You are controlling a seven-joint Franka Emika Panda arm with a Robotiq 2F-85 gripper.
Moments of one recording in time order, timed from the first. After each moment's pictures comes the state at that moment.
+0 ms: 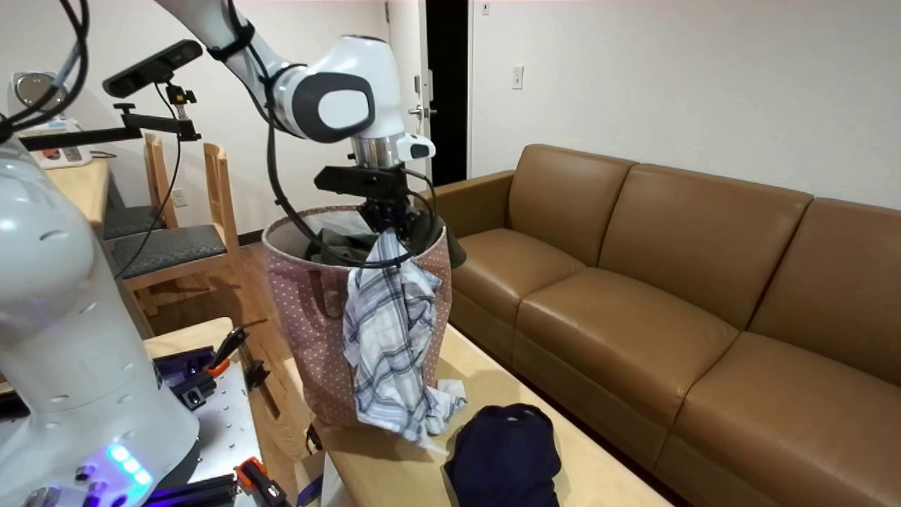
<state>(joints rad) 0.30 -0.19 -0.15 -2.63 0.00 2.53 -0.35</state>
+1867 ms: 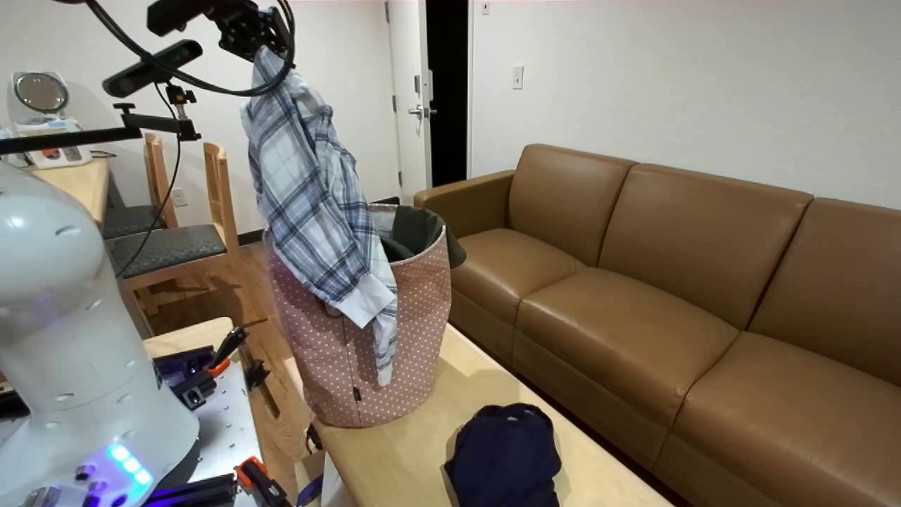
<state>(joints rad) 0.38 -0.81 0.37 -2.53 -0.01 2.42 -0.06</state>
